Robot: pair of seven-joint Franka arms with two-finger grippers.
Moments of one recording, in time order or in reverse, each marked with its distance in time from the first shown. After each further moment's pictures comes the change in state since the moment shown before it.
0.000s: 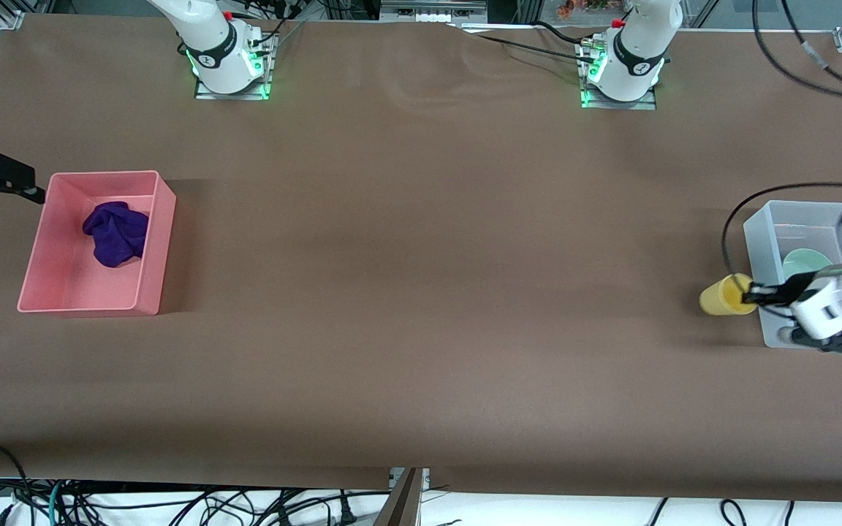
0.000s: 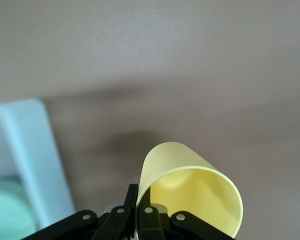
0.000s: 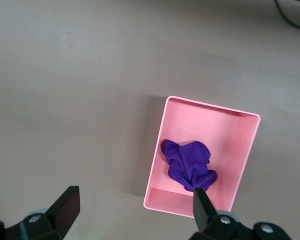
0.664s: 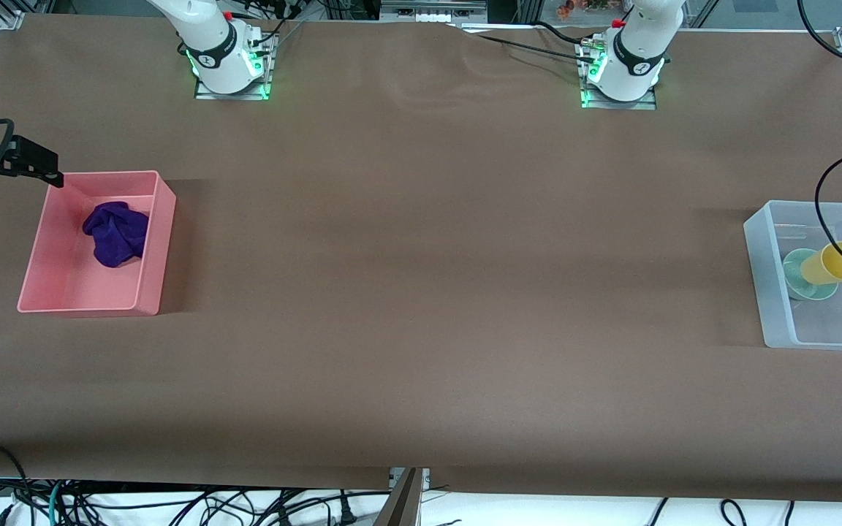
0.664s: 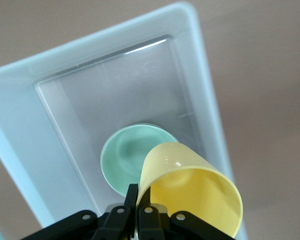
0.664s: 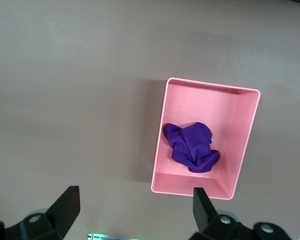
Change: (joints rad) left arm 0.235 0.028 0.023 -0.064 0.193 0.196 0.338; right arm 0.000 -0.048 0.080 -0.073 -0.062 -0.024 0.147
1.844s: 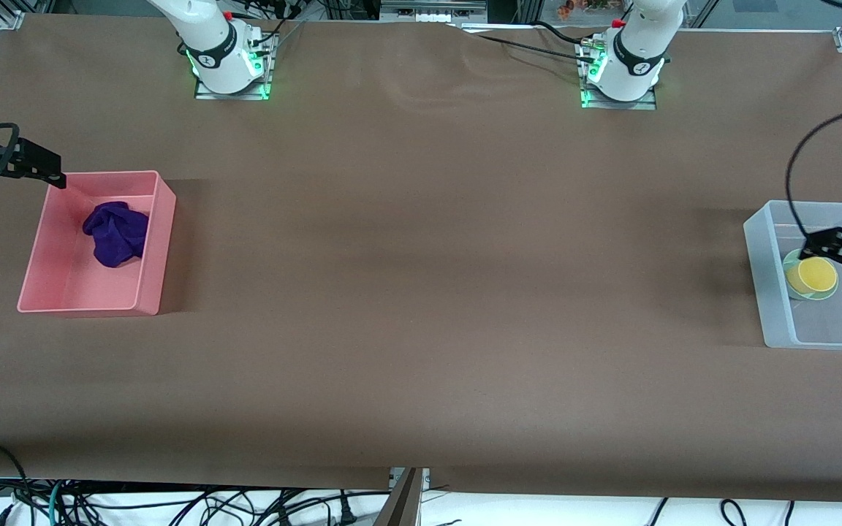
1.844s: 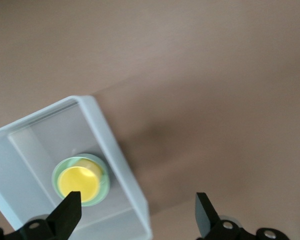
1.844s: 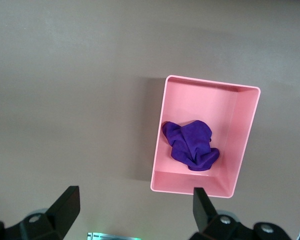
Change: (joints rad) left arm 0.015 -0.196 -0.393 0.050 -0.001 -0.323 -0.205; right arm -0.001 0.001 0.000 -0.008 -0.005 0.001 0.001
